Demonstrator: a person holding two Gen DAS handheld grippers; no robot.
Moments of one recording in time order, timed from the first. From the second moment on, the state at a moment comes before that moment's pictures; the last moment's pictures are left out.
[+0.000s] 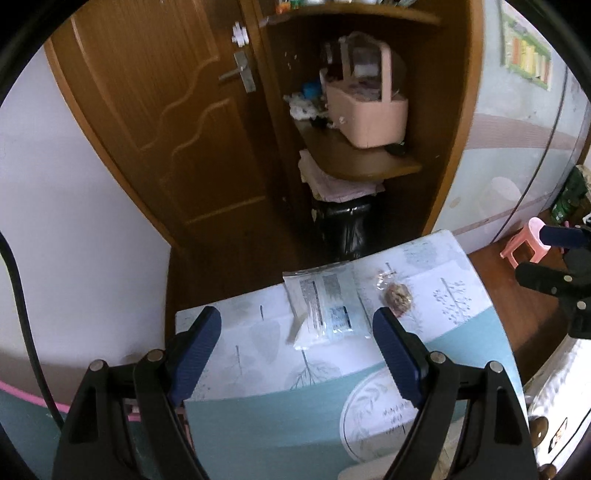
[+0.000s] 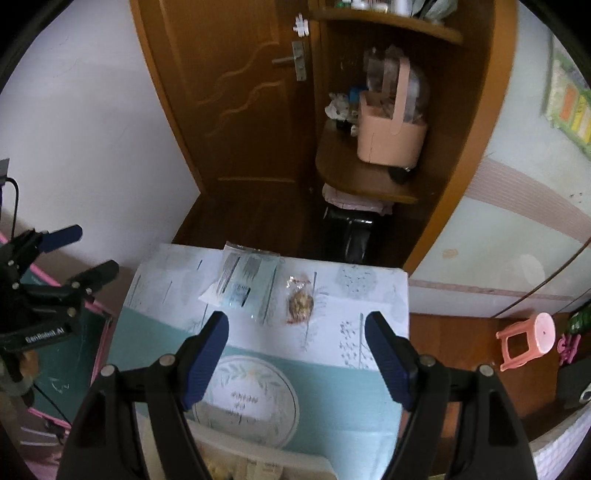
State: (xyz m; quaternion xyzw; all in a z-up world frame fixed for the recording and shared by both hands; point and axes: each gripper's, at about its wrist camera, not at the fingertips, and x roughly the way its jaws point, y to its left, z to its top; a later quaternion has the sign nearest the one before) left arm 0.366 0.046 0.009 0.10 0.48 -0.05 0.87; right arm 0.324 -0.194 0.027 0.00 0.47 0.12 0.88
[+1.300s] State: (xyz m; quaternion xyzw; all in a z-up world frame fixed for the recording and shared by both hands) left arm 0.494 0.048 -0.275 -0.04 0.64 -0.09 0.76; right arm 0.450 -0.129 -0.225 0.02 0.59 0.07 0.80
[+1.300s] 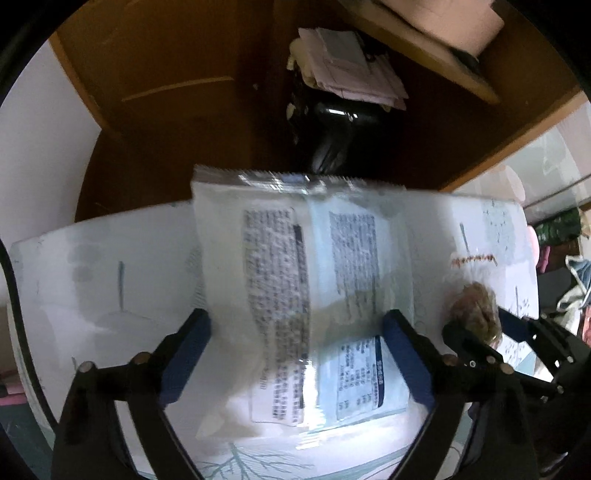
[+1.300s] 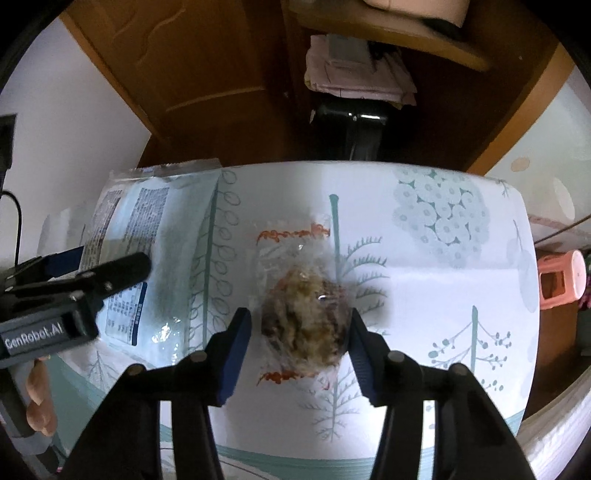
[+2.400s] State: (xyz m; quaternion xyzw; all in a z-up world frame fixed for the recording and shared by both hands) left arm 0.390 0.057 -0.185 -0.02 0.59 -0.08 0.80; right arm 0.356 -0.157 -0.173 0.09 0.57 0.13 0.81
